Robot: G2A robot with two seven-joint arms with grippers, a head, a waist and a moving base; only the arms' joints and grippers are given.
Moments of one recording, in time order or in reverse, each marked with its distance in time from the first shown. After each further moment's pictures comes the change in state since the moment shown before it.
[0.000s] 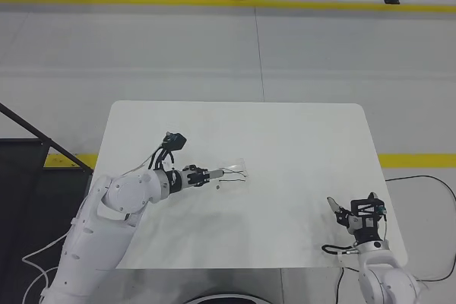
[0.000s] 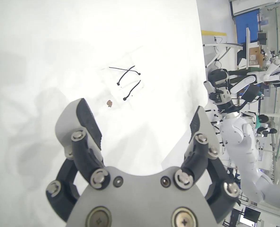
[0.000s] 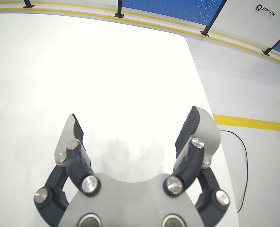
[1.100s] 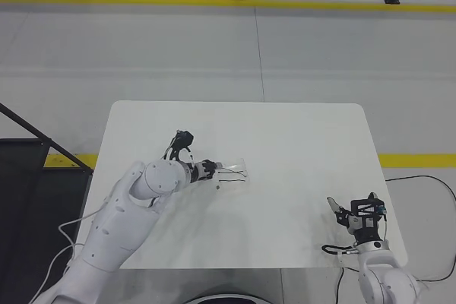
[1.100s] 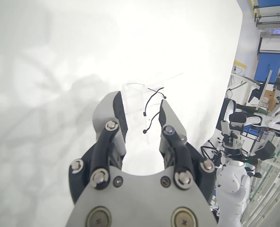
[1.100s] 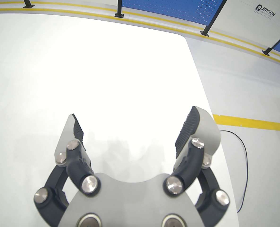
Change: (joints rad) left arm -0.194 -0.051 0.212 0.219 -0.012 0.374 0.132; right arm 0.000 0.000 0.000 0.000 0.000 0.000 0.000
